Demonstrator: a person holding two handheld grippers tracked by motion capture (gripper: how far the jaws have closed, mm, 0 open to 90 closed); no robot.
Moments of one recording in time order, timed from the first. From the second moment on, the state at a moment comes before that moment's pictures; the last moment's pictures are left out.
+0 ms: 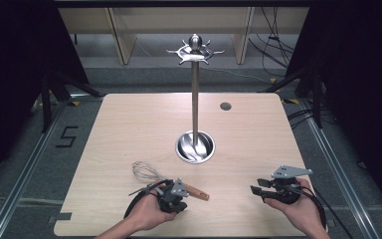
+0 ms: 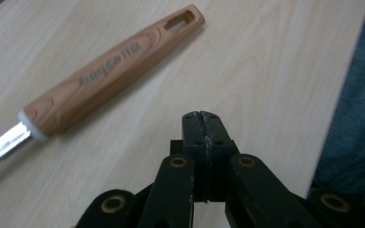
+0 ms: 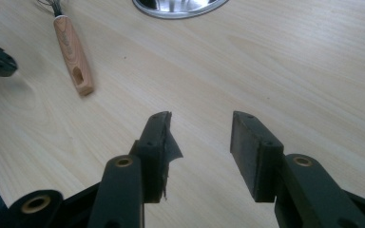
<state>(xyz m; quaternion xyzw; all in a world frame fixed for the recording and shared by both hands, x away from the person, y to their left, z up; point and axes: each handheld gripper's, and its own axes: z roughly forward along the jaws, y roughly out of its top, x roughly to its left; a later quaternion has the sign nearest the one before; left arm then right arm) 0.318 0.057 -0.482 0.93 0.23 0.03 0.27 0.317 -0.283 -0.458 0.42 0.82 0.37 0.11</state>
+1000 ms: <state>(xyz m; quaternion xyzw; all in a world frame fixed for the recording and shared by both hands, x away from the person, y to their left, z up) 0.390 -0.025 -0.480 0.95 0.23 0.05 0.23 0.321 -0.287 -0.461 0.42 0.81 0.40 0.09</state>
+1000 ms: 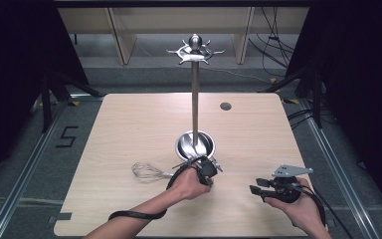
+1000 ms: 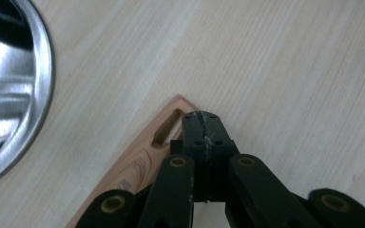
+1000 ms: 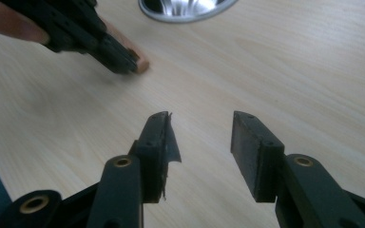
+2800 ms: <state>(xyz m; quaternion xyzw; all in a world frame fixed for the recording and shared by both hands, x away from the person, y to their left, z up) 0.435 0.040 -0.477 0.99 0.04 0.03 0.09 0.321 -0.282 -0.462 0.39 0.82 0.41 0.08</state>
